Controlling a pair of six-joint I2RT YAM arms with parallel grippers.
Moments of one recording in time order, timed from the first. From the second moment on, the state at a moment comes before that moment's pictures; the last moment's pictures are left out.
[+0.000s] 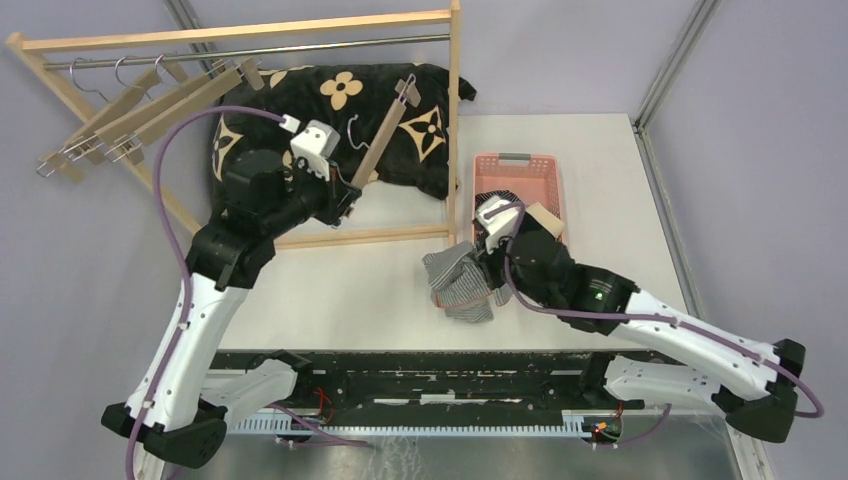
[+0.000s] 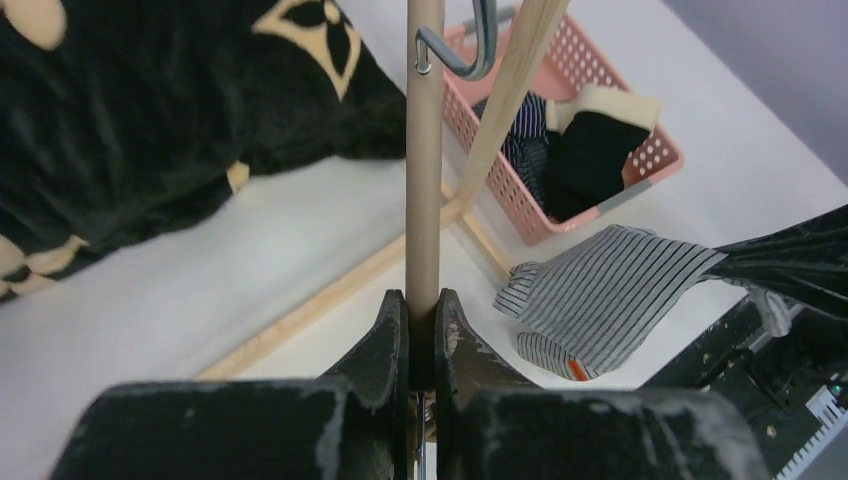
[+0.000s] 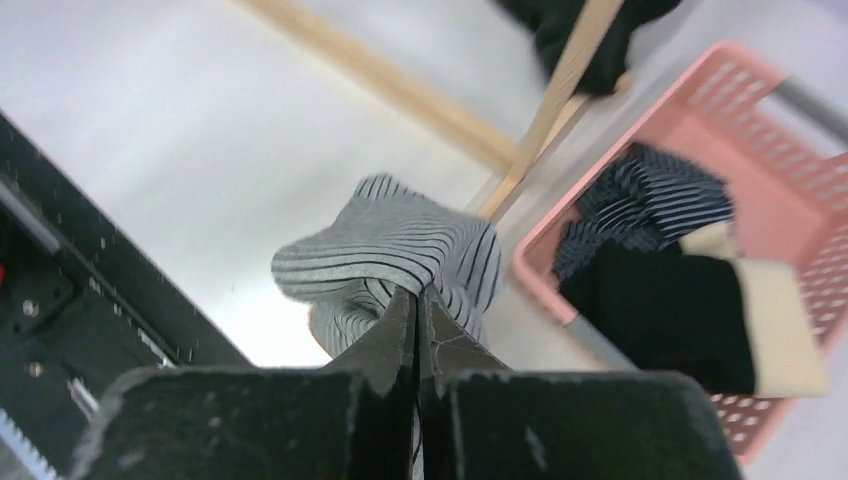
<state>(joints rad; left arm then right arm) -0.41 1.01 1.34 -0.70 0.21 -0.03 1.05 0.99 0.93 -0.40 0.29 0.13</state>
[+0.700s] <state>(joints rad) -0.41 1.10 1.71 -0.90 0.09 0.07 0.93 1.01 1.31 -0.24 0.64 -0.23</state>
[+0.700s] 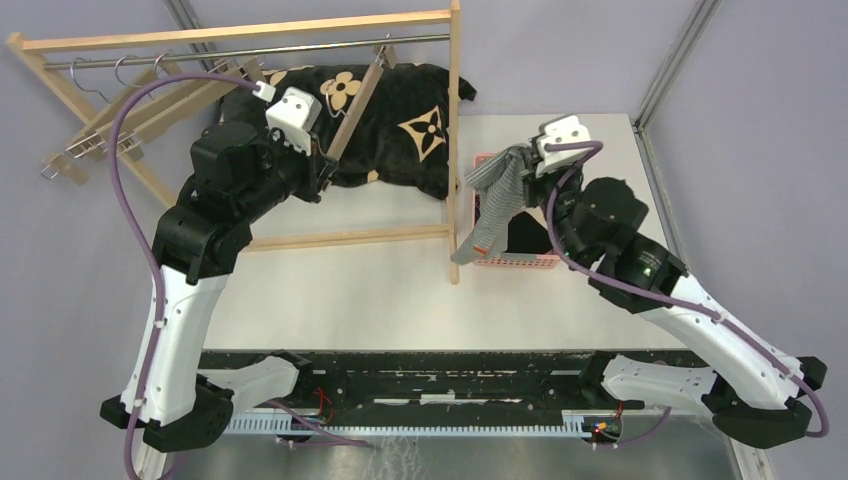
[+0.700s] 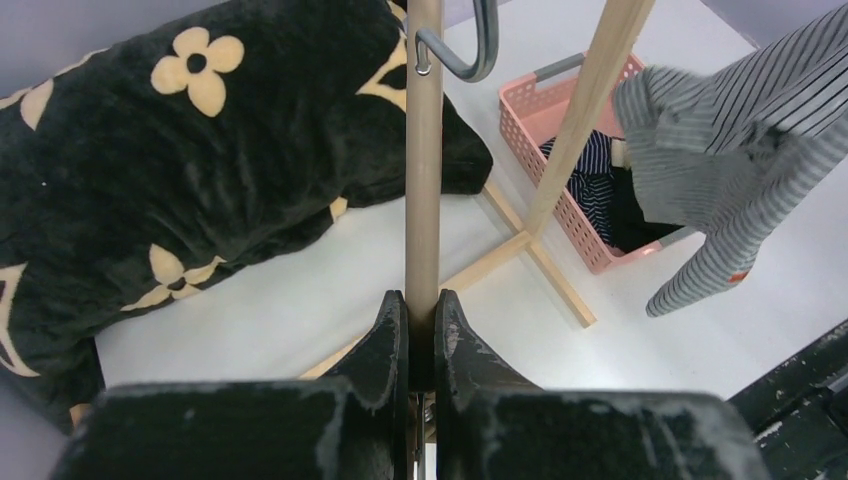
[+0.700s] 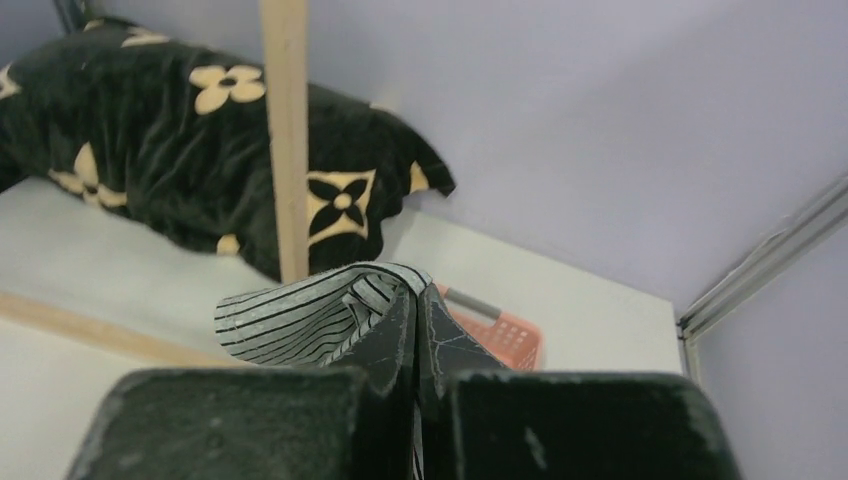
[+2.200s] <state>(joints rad) -0.12 1.31 1.91 -0.85 0.08 0.12 0.51 1.20 1.24 -0.22 0.37 -0.15</state>
